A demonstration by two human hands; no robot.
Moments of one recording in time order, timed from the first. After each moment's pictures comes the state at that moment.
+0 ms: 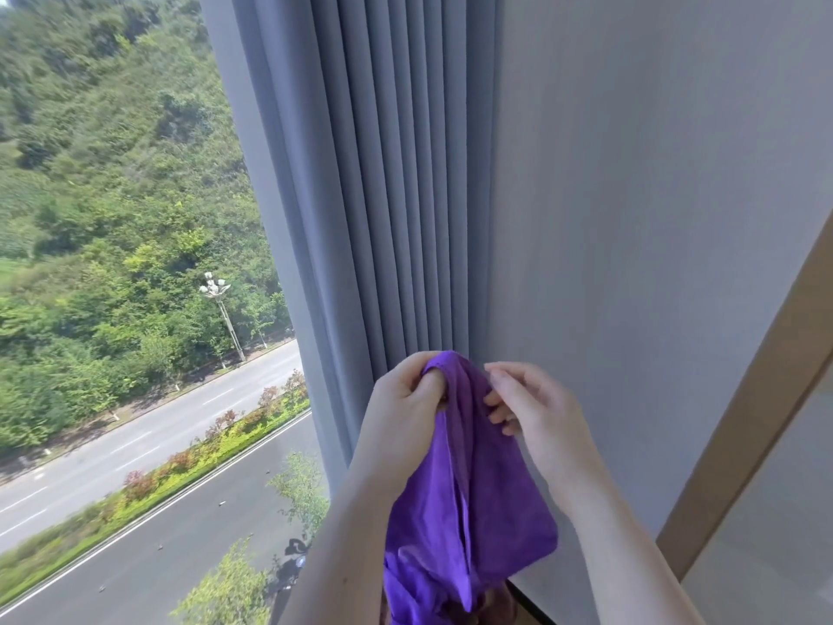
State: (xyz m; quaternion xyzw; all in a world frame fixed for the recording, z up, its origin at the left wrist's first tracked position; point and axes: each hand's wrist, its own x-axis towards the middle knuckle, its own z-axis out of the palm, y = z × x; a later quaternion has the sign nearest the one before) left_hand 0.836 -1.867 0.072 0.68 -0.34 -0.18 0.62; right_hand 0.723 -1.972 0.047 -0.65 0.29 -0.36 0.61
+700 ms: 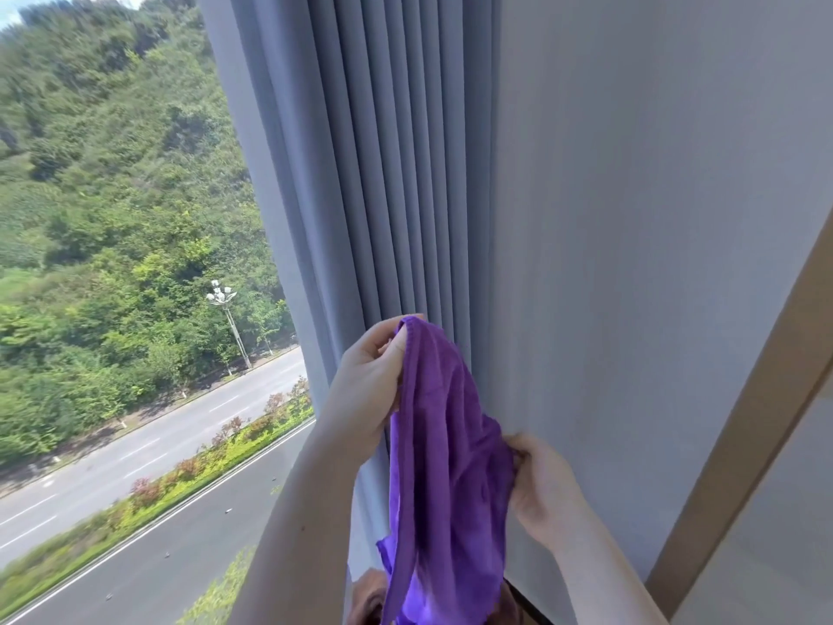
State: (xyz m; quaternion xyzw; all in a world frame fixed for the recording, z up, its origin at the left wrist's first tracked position) left_hand 0.867 -1.865 0.102 0.59 -0.28 -0.27 0.71; right_hand 0.740 -1.991 -0.031 -0.31 0.37 -0.23 0.84
